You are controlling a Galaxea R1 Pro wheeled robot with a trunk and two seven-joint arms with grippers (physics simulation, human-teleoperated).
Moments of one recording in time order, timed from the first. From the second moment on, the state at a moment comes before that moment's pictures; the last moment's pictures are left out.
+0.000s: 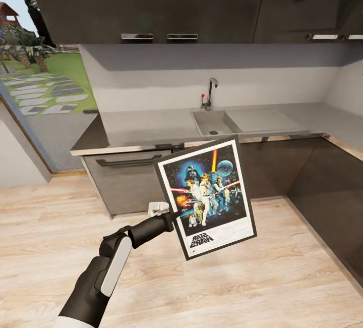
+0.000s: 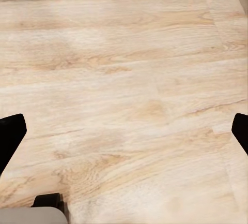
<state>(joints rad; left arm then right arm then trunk) -0.43 -0.10 -0.13 -1.30 0.43 0.57 -0.54 -0.02 -0.15 -0.10 -0.27 0.00 -0.70 -0.05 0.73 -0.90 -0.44</state>
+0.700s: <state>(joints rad) -0.43 -0.10 -0.13 -1.30 0.43 0.57 -0.54 -0.02 -0.15 -0.10 -0.27 0.00 -0.70 -0.05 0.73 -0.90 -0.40</state>
